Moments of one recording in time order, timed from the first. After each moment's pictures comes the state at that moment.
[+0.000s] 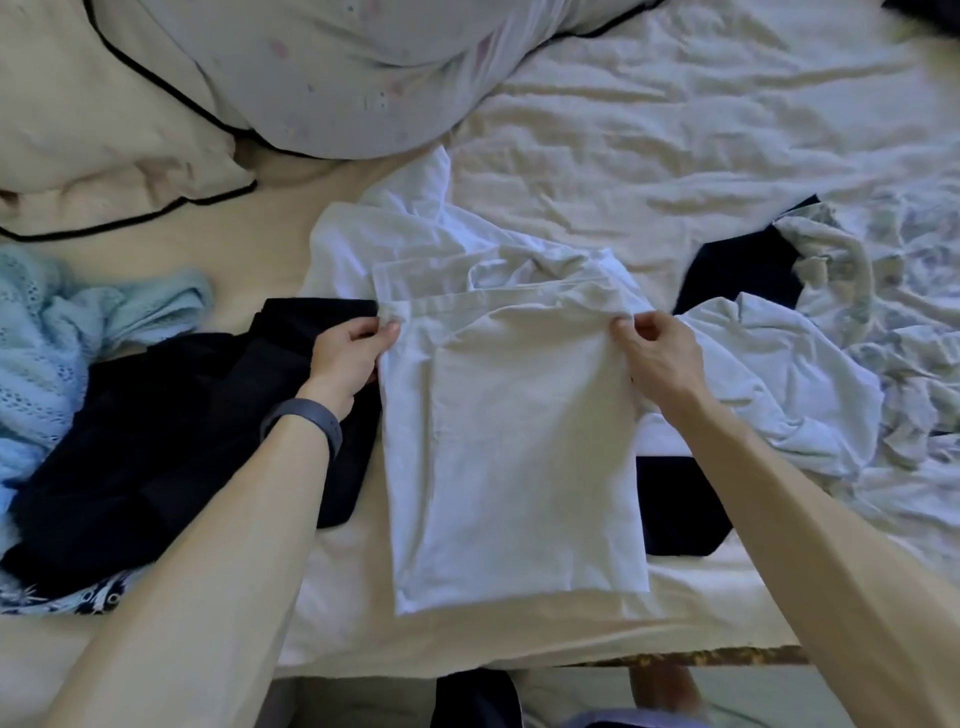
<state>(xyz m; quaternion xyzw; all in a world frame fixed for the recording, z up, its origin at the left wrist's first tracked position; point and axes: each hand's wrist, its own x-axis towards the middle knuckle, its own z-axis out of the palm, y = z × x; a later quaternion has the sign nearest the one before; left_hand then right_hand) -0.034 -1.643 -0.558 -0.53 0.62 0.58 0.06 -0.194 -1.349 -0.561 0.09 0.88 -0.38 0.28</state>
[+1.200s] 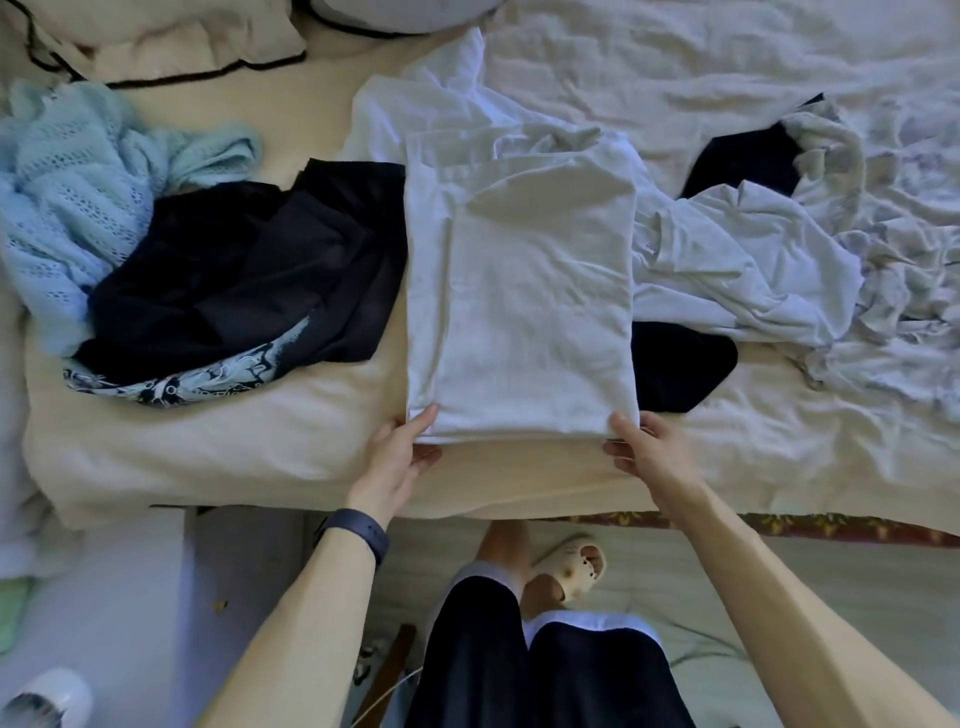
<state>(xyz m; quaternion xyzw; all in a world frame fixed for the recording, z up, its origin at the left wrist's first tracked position) 0.191 -1.463 -0.549 -0.63 0.34 0.70 0.03 0.028 -1.202 -0.556 0.17 0.75 -0.46 0.44</state>
